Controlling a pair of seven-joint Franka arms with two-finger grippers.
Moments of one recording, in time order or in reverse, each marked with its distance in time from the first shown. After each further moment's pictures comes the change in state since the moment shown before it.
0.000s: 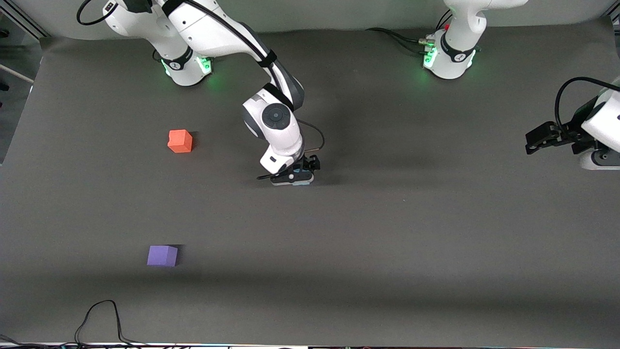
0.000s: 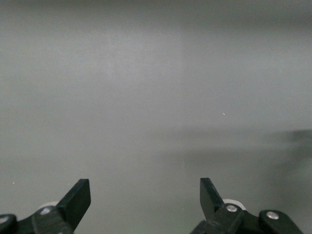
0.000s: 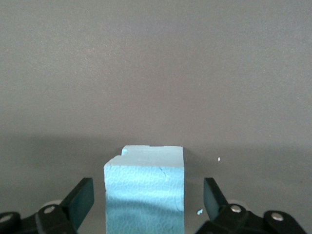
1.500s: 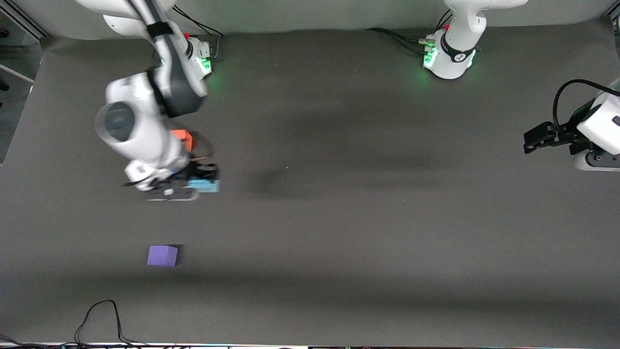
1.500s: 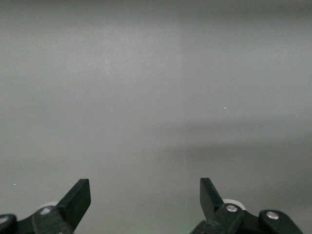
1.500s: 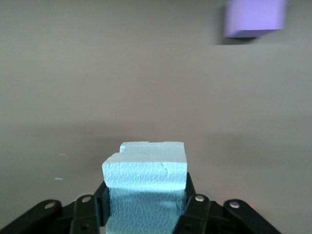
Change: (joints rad) left arm 0.000 0.001 0.006 -0.017 -0.003 0.000 0.036; right arm -0.049 -0.393 -0.509 -0.054 0.083 -0.523 -0.503
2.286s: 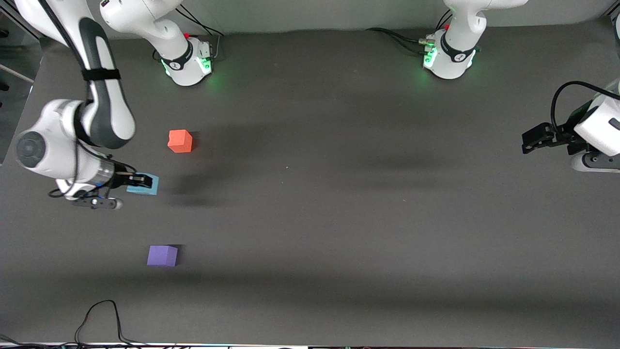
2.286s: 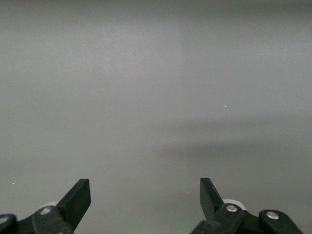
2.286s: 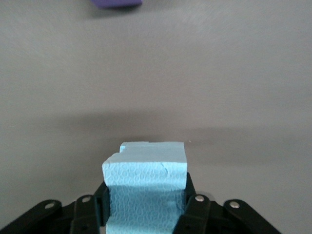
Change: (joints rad) left arm 0.000 0.001 0.000 -0.007 0.000 0.000 0.000; right arm -0.263 0.045 0.037 -0.245 0.012 0.239 -0.203
